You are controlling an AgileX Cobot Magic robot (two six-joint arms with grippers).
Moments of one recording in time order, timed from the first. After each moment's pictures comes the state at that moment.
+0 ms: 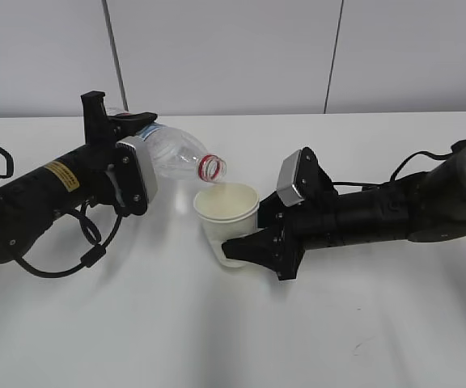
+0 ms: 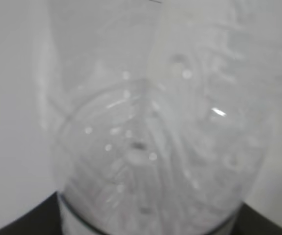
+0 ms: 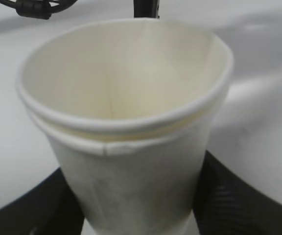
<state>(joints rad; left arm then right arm) -0.29 2.07 -0.85 0.36 -1.08 1.23 0.21 2.18 -1.05 -1.30 -0.97 0.56</state>
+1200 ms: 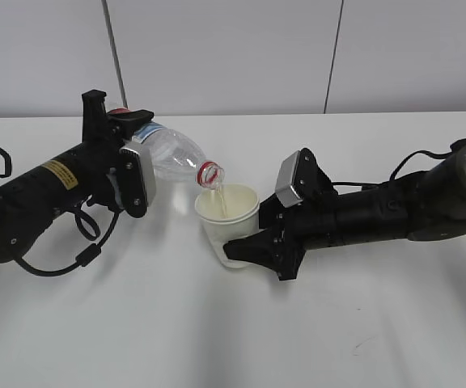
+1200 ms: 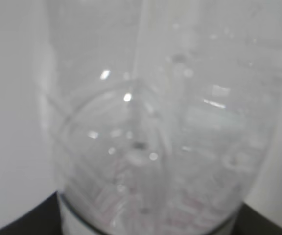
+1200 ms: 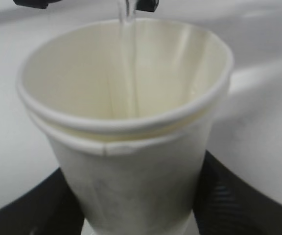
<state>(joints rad) -0.29 2.07 -0.85 0.32 -1.08 1.36 0.21 2.18 -1.06 -1.31 -0.95 0.56</state>
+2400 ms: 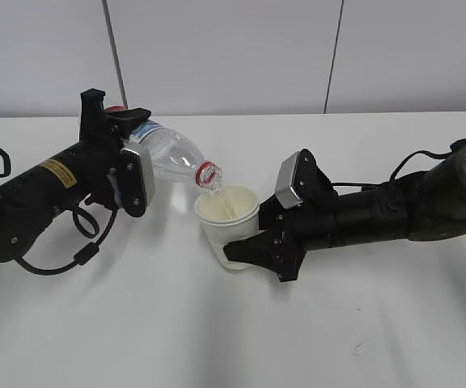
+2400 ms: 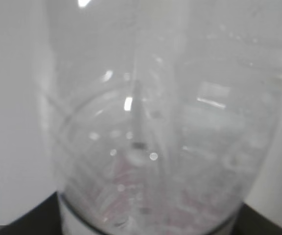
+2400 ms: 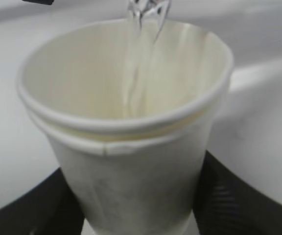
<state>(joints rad) -0.29 2.07 -0.85 0.29 -1.08 1.41 0.21 2.18 -1.06 -1.32 -0.95 0.57</state>
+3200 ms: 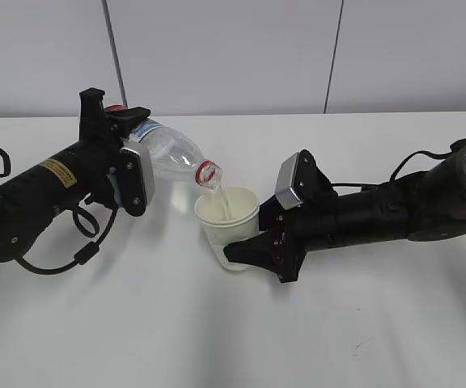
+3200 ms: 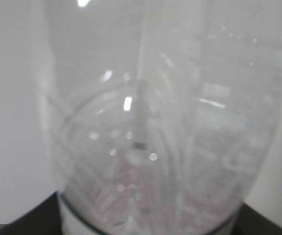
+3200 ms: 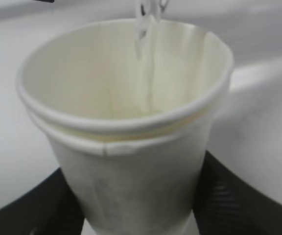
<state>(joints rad) -0.29 2.07 -0.85 0.28 -1.09 1.41 0.21 2.18 -1.06 -1.32 -0.95 0.57</state>
